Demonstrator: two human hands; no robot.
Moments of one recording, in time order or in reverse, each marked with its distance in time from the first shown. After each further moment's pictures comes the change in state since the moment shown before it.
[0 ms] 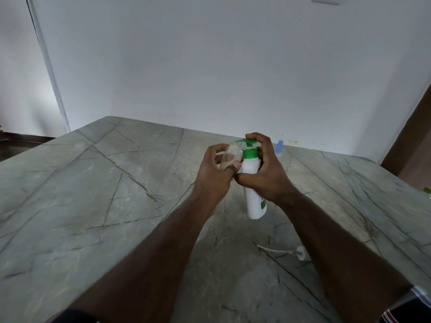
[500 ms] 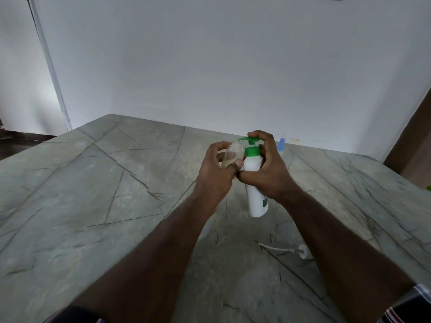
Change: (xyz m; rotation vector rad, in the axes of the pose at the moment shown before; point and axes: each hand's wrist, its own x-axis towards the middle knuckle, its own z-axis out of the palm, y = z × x) left_hand -0.001 -0.002 -0.001 -0.018 -0.005 0.015; right_hand 0.000 0.001 -0.001 0.016 0.017 -0.003
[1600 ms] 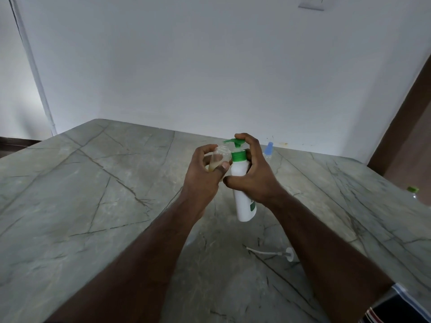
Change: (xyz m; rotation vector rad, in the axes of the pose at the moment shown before) left_hand 0.000 0.003 0.000 0.000 0.019 -0.012; right_hand -0.001 -0.002 -0.001 0.017 -0.030 0.017
